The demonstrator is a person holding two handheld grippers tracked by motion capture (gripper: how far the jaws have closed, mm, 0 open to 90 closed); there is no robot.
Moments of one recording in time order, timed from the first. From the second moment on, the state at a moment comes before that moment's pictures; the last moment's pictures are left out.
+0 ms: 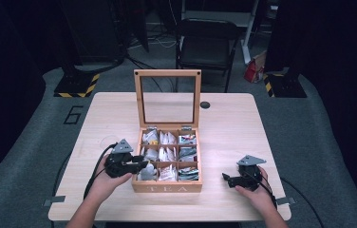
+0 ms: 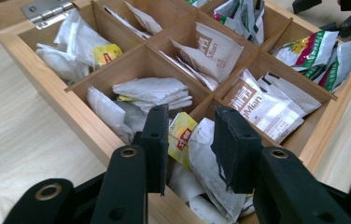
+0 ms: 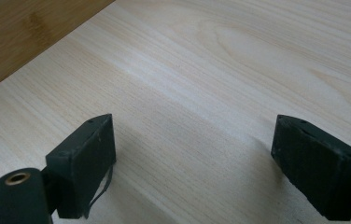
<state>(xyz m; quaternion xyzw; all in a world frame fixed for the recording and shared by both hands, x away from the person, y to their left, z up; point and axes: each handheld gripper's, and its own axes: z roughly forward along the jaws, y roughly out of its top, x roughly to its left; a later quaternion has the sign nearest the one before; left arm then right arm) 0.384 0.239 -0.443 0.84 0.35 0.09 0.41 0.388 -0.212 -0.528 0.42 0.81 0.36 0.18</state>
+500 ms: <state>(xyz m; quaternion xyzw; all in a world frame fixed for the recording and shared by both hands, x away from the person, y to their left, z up) 0.385 0.238 -0.448 0.84 0.34 0.08 0.41 0.388 -0.212 -0.528 0.42 0.81 0.36 0.18</state>
